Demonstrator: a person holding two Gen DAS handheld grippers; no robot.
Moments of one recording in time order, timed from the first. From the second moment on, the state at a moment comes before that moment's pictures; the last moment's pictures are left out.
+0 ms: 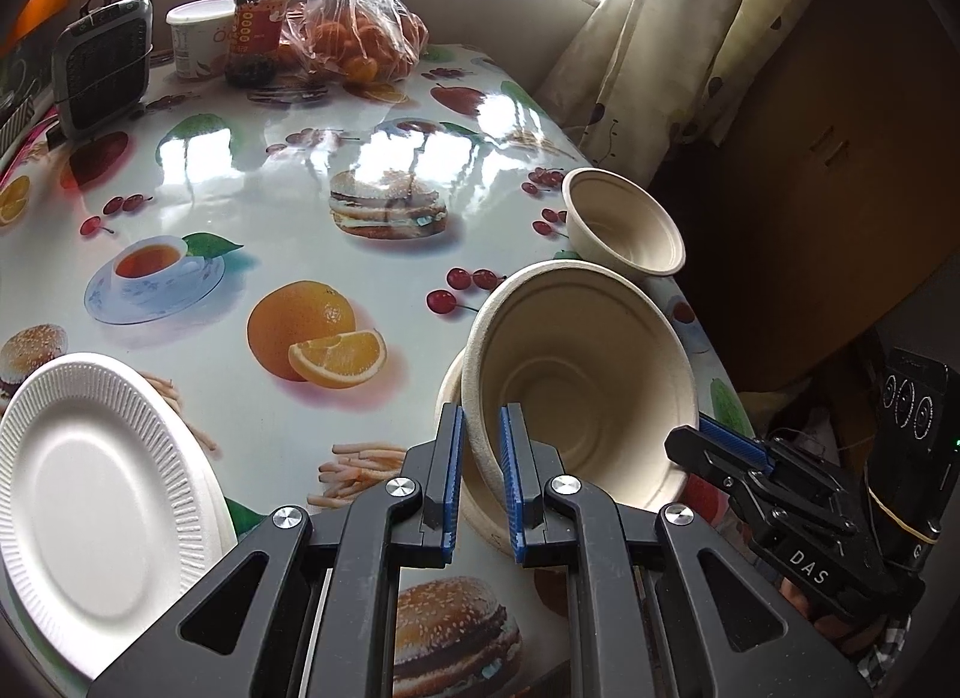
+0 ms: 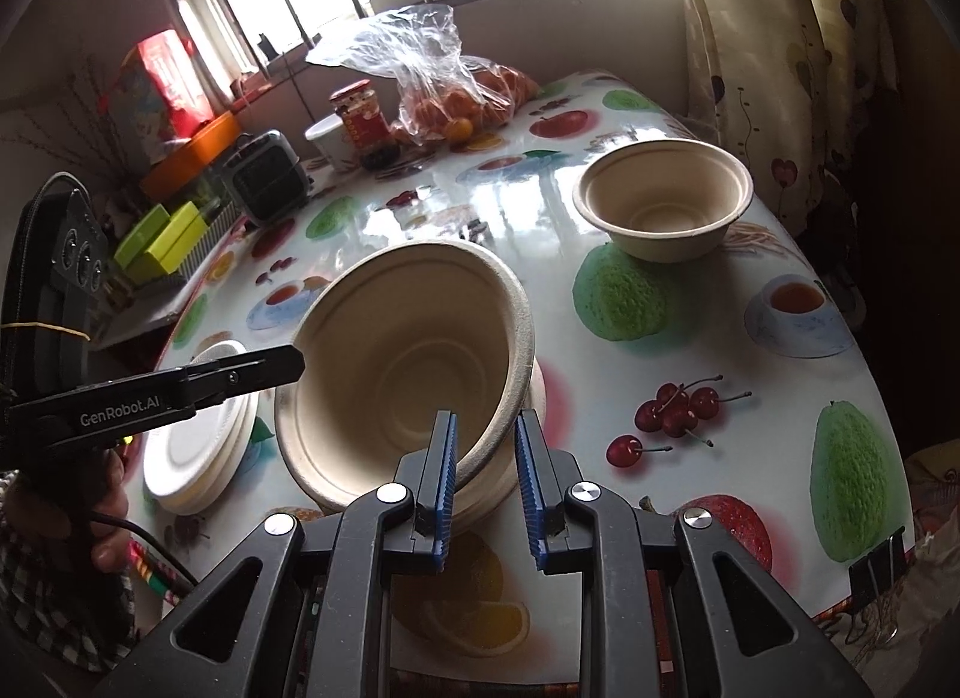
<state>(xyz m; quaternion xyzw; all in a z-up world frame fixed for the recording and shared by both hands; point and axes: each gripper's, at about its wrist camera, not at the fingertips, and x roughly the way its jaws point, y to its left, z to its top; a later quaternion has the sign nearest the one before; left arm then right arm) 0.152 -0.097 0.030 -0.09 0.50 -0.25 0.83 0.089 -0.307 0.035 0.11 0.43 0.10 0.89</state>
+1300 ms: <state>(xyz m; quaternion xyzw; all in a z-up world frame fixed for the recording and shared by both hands) 0.150 -0.098 0.012 -0.08 0.52 -0.23 0.82 0.087 -0.300 0.020 0.10 0.45 0.08 0.88</state>
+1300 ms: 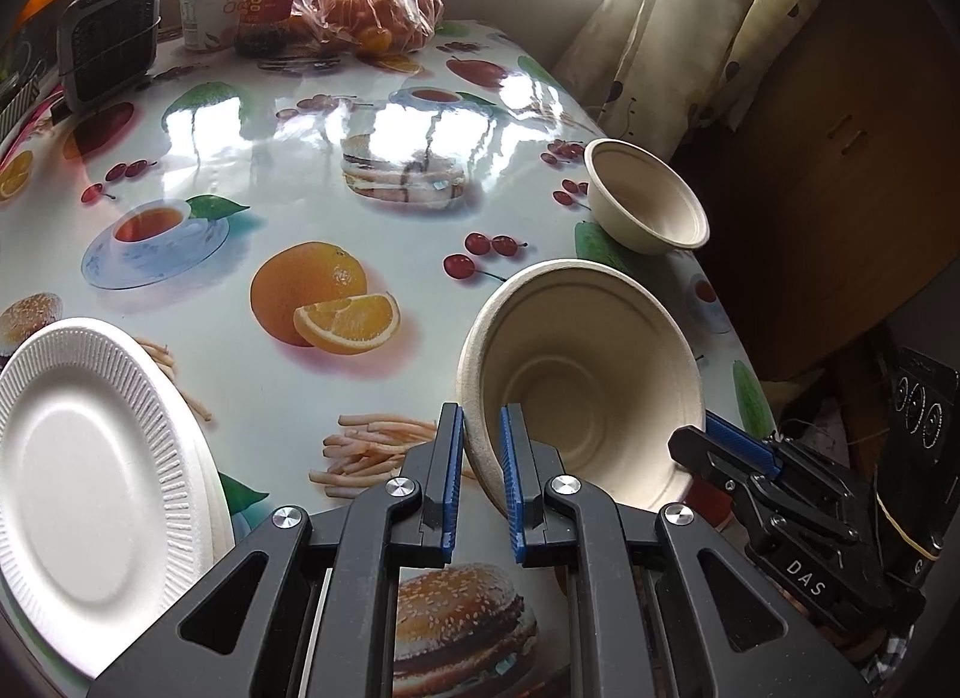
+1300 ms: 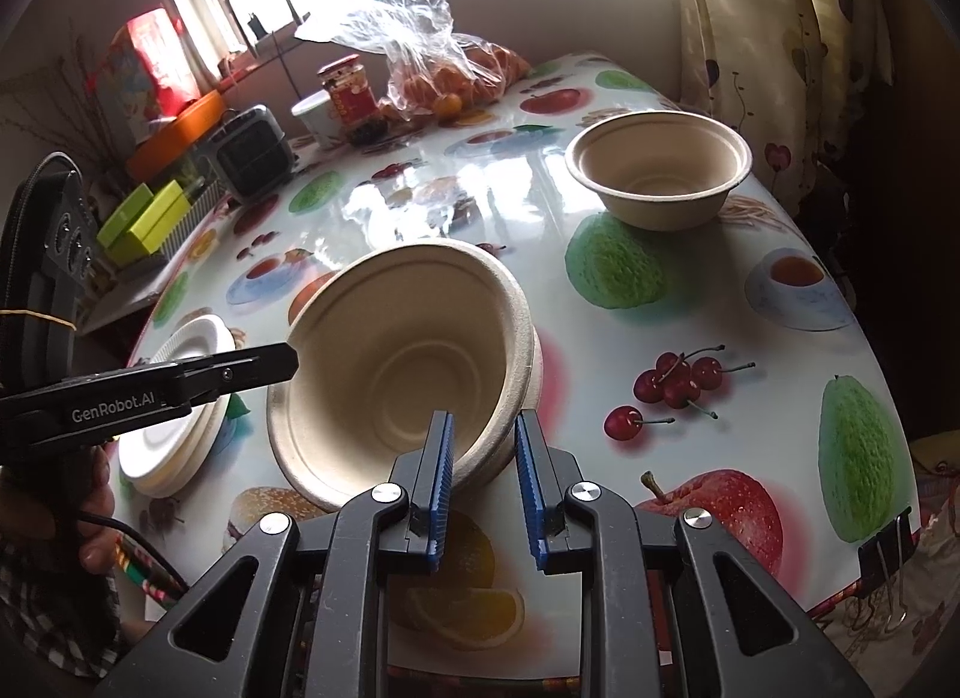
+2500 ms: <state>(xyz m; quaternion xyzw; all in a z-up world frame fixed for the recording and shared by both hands) 0.153 -0.103 0.022 -0.07 0.50 -0.23 0.83 0.083 -0.316 0.026 0.11 0.43 0.07 0.89</state>
